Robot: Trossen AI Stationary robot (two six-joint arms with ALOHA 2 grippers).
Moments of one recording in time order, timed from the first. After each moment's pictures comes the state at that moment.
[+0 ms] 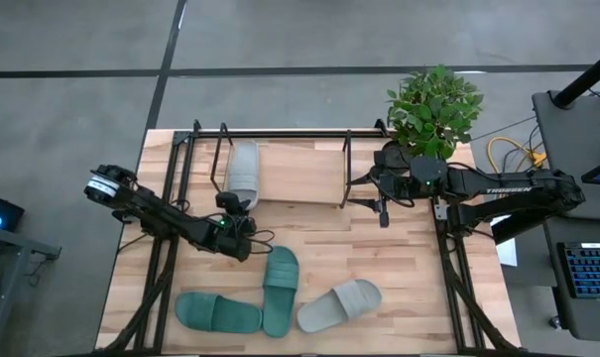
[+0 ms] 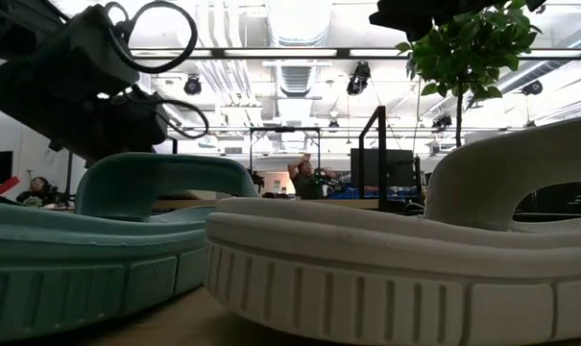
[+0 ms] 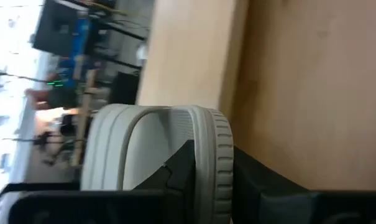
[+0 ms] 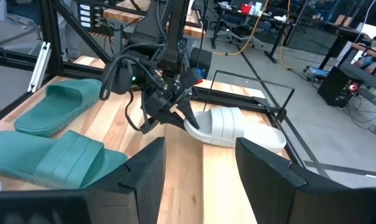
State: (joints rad) left arm -0.33 1.48 0.50 -0.17 -1.09 0.00; right arm -0.04 0.95 0.75 -0.02 -0.03 -0.22
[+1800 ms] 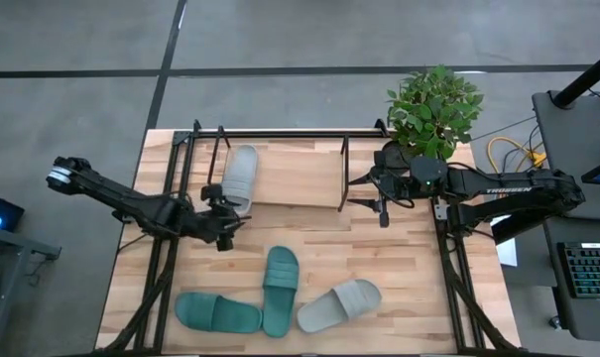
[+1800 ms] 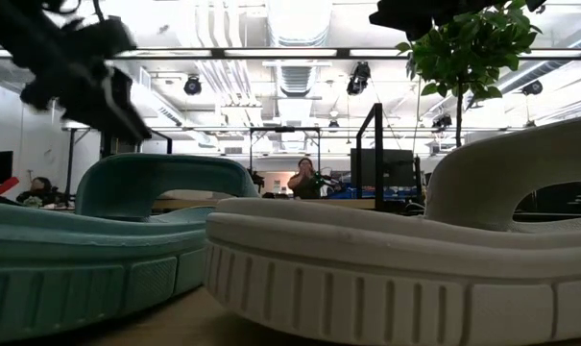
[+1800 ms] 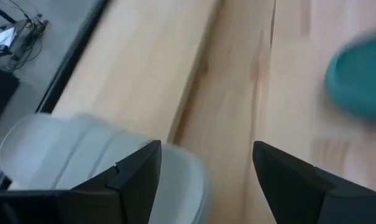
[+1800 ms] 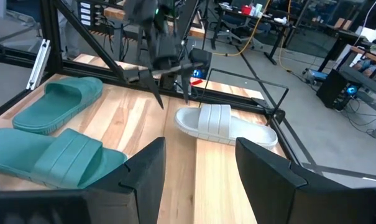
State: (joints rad) left arm -0.33 0.90 0.53 -0.46 -0.63 -0.22; right arm -0.04 0.95 0.75 -0.02 -0.03 -0.24
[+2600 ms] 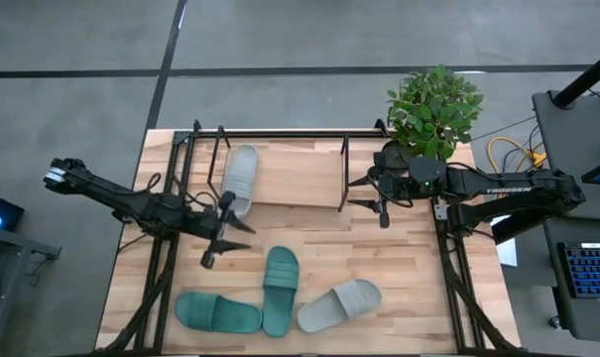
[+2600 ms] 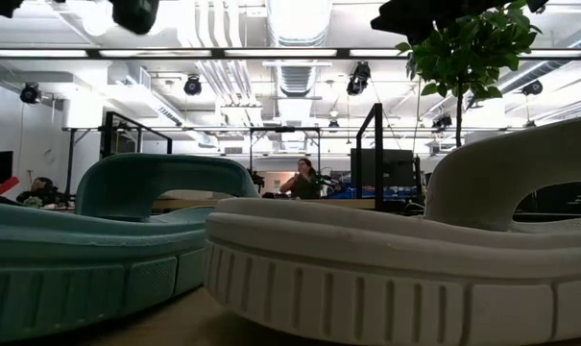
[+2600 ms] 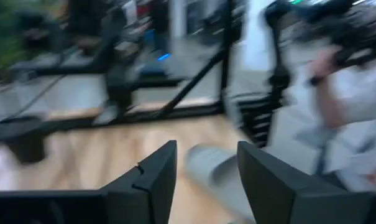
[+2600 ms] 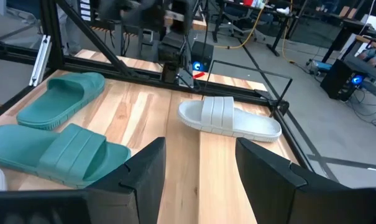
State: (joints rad) left arm -0.33 0.77 0.51 0.25 -0.05 -0.02; right arm -0.04 0.95 0.75 -0.05 -0.03 -0.21
